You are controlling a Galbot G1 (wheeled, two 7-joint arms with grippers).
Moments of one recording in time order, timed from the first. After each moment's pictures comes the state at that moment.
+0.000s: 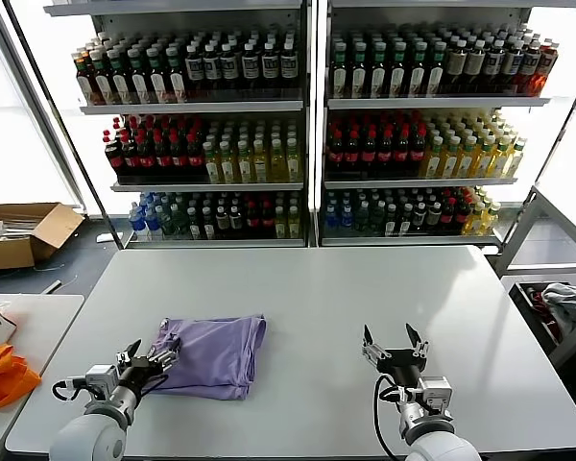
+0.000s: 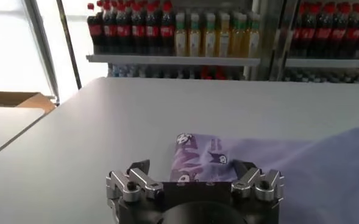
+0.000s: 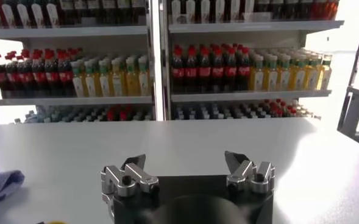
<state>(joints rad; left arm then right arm) 1.37 -1.20 -0.62 -1.89 -0.45 0.51 -0.07 -1.42 1.29 0.36 2.13 0.28 -0.41 0.28</state>
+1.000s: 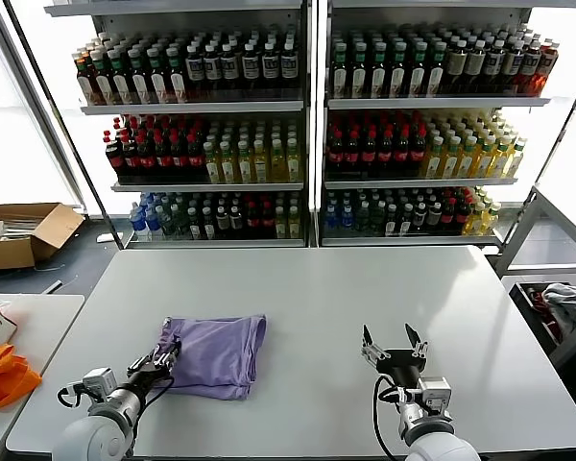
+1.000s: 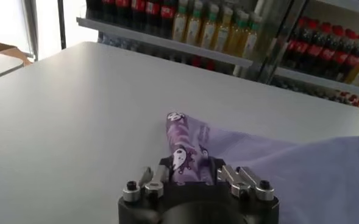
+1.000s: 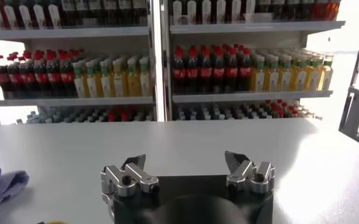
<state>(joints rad) 1.36 -1.21 -0.62 -1.86 -0.63 0.53 -0.06 -1.42 1.29 0.36 2.13 0.27 -0.41 0.28</state>
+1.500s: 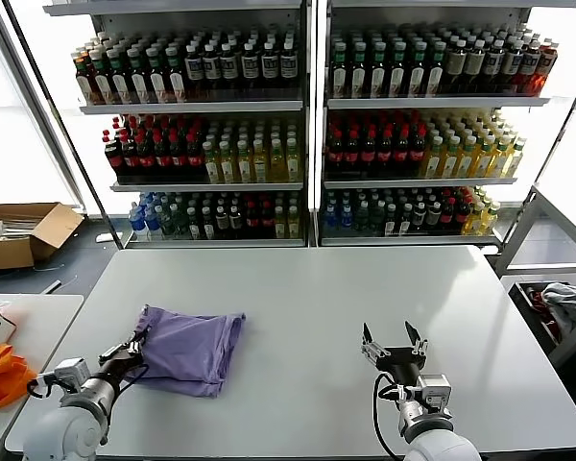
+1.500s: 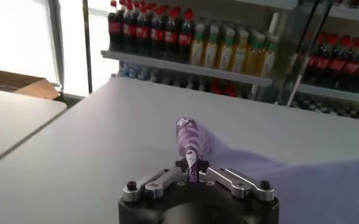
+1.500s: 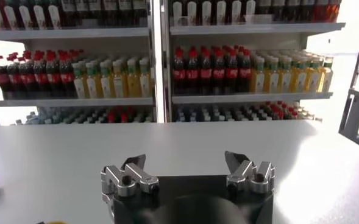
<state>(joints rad) 1.34 -1.15 -0.74 -1.86 -0.62 0.50 -0.05 -1.40 1.29 0.35 2.13 0.28 -0.41 0.28</state>
